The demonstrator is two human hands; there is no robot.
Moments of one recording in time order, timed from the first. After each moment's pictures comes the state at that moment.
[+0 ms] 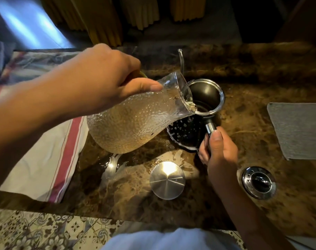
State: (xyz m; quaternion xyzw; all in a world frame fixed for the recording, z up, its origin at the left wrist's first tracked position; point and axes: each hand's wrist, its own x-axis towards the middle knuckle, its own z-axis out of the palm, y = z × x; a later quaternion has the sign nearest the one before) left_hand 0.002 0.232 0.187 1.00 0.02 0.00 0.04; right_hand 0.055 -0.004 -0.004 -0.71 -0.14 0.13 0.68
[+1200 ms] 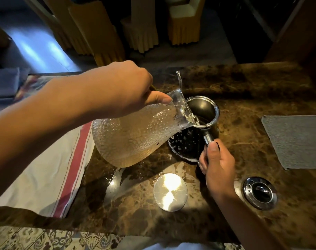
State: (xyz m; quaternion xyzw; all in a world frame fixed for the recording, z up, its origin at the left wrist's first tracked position) left_hand 0.024 0.222 0.208 0.99 0.03 -0.11 -0.05; right_hand 0.050 -0.002 -0.001 -0.71 -0.13 0.11 0.68
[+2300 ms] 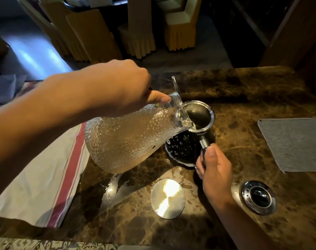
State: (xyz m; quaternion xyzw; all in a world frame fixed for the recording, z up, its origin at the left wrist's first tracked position) left_hand 0.037 0.217 0.215 0.99 0.04 -0.14 -0.08; right_hand 0.052 -0.001 -0.009 -0.69 -0.14 0.11 0.70
